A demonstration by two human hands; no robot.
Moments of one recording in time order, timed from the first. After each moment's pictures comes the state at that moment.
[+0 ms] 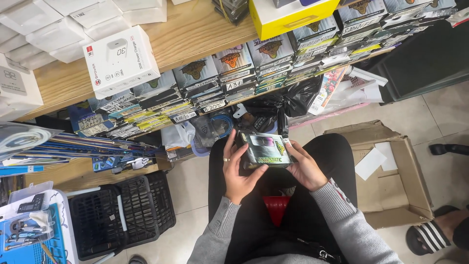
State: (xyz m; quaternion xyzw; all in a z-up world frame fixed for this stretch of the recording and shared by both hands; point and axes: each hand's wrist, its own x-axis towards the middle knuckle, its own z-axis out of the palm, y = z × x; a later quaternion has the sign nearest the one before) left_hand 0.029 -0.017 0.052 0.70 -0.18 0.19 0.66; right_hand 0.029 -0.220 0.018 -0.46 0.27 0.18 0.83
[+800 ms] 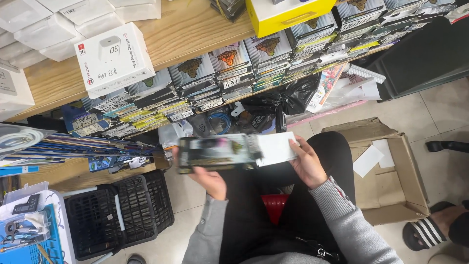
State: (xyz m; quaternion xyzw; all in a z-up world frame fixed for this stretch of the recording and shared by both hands) left_hand 0.043 -0.002 0.094 0.58 0.11 0.37 0.71; right_hand 0.027 -0.230 0.007 -0.46 0.25 0.11 0.85
